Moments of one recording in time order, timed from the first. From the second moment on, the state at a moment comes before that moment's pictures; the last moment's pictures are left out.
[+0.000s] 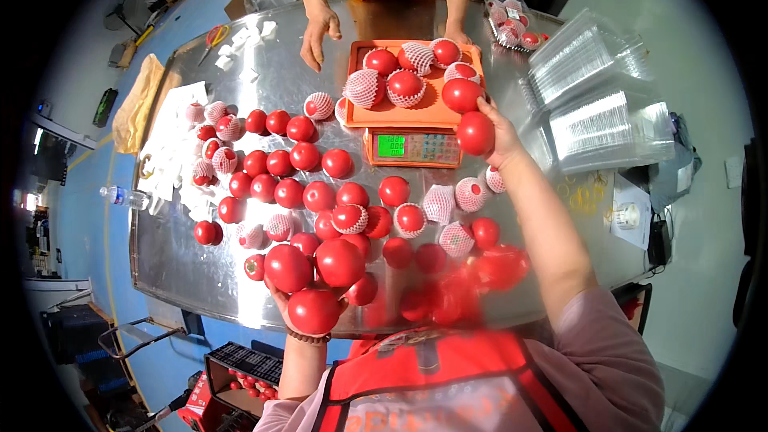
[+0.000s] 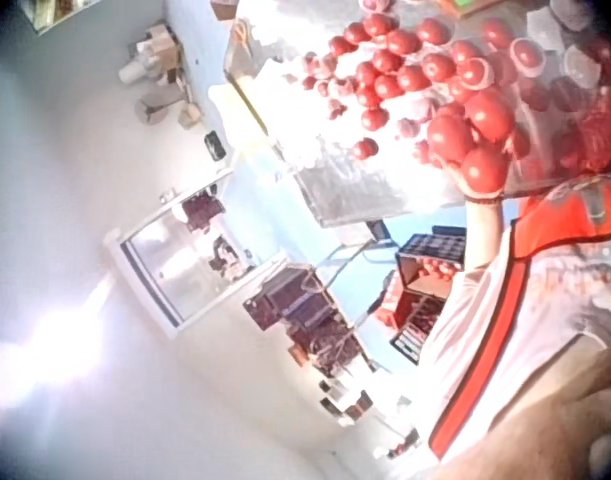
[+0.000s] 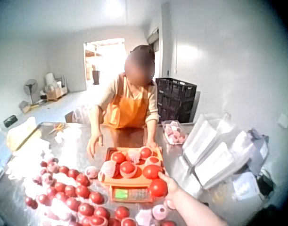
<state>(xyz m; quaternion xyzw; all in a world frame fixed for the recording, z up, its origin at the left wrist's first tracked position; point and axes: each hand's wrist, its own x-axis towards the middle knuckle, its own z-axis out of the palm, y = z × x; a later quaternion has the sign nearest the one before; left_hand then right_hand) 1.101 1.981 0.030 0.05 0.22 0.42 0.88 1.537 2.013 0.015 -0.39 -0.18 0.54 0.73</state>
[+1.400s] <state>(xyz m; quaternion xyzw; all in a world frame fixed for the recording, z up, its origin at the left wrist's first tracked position) 1.112 2.015 0.026 -0.02 0.15 0.36 0.92 1.563 2.066 0.037 -0.86 -0.44 0.15 0.19</state>
